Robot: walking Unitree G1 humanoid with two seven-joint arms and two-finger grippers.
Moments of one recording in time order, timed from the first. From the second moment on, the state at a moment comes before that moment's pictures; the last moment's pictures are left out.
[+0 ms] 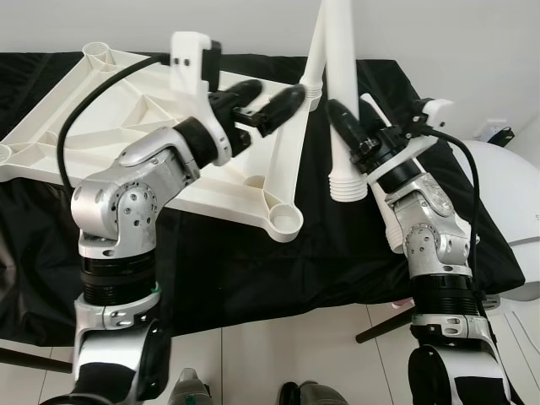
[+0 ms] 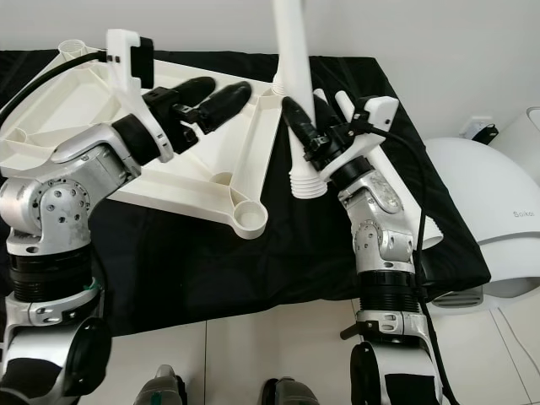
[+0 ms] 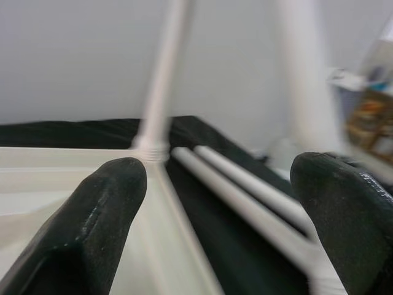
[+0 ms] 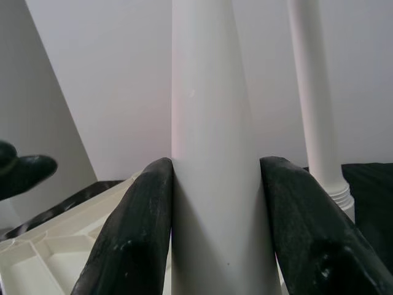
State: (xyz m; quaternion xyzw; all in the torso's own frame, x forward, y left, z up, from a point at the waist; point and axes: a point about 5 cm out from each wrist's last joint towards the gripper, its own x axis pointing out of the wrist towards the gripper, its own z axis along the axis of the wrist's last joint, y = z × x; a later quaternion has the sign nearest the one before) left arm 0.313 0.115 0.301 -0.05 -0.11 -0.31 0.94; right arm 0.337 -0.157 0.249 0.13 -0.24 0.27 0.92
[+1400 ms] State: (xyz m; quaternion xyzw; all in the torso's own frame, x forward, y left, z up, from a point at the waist) left arm 0.295 0.163 0.230 0.15 -0.19 -0.07 0.97; right arm 0.317 -0.139 0.207 0.02 -0.31 0.06 0.95
